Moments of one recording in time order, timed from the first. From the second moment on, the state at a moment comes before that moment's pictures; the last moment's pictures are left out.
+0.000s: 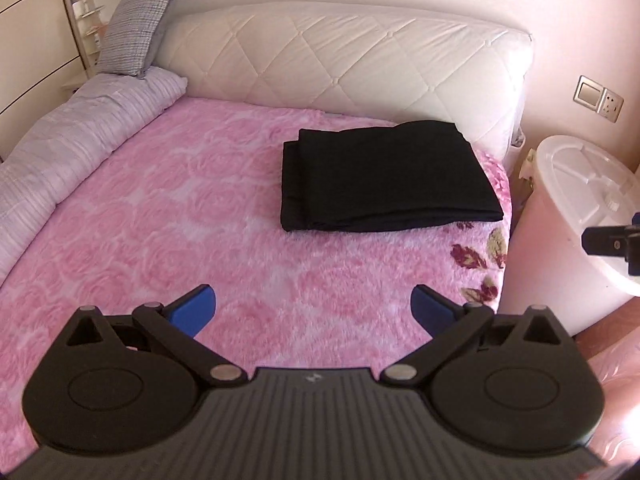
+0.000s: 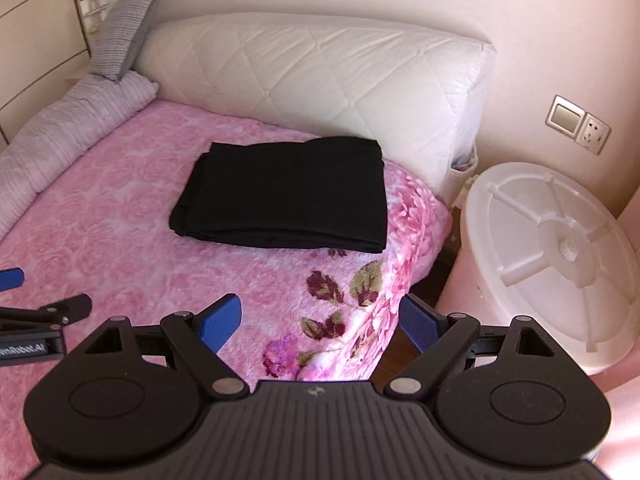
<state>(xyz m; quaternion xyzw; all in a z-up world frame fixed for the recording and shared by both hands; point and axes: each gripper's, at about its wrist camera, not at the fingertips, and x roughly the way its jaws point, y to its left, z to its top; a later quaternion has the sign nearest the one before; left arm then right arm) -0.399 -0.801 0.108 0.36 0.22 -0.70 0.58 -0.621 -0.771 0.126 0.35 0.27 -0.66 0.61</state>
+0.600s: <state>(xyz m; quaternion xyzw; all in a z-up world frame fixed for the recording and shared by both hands) -0.405 -0.768 0.153 0.35 0.22 -0.71 0.57 -0.609 -0.723 0.177 0.34 0.25 -0.69 0.59</state>
